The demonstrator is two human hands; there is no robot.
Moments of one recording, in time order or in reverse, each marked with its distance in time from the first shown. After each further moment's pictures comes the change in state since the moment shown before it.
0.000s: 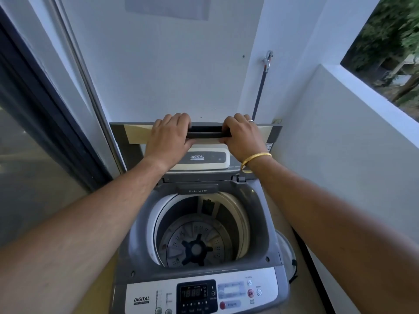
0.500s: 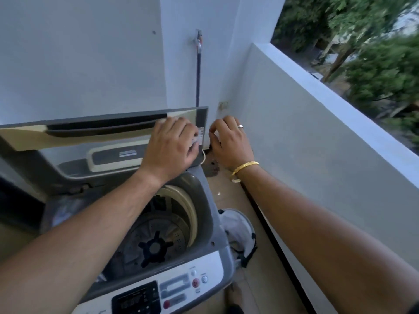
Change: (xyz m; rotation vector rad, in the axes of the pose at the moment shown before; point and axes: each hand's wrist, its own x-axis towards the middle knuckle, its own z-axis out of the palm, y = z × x) left_hand -0.002 0.185 0.052 -0.166 0.190 0.409; right_hand -0.103 0.145 -0.017 0.014 0.237 0.132
